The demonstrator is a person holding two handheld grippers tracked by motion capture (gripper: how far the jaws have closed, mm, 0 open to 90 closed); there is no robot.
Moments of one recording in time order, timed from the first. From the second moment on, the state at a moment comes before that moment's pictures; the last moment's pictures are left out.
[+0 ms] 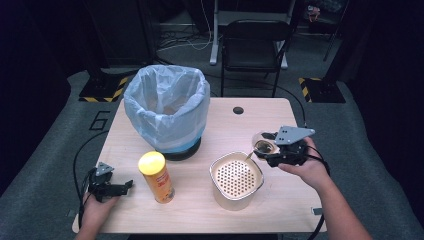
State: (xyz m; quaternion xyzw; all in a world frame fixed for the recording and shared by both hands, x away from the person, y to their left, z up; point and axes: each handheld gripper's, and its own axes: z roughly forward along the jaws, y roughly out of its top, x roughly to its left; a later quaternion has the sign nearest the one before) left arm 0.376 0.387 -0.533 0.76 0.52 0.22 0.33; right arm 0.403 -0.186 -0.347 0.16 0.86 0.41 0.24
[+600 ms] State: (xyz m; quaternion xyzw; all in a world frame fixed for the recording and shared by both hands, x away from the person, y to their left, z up) left arm 0.376 0.387 -0.533 0.76 0.52 0.22 0.33; right arm 0.410 -0.170 -0.357 0.09 0.87 0.39 0.28
